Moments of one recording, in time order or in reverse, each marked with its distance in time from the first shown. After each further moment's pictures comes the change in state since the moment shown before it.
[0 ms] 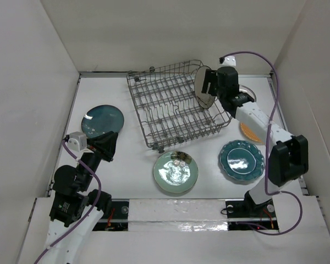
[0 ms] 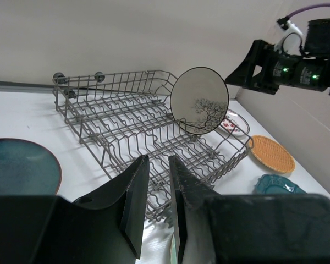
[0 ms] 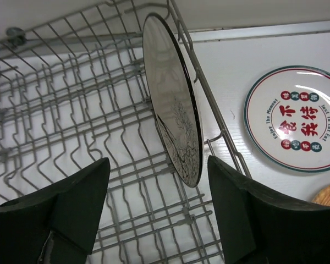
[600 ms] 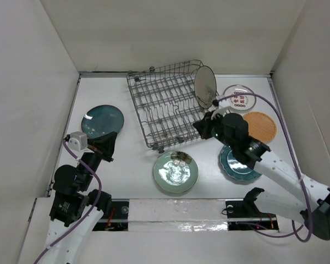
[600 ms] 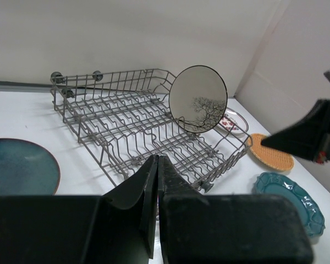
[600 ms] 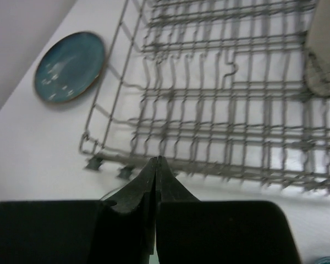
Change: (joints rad) left arm 0.000 0.003 0.000 0.000 0.010 0.000; right arm 0.303 -0.592 -0.550 0.095 -0.216 0.089
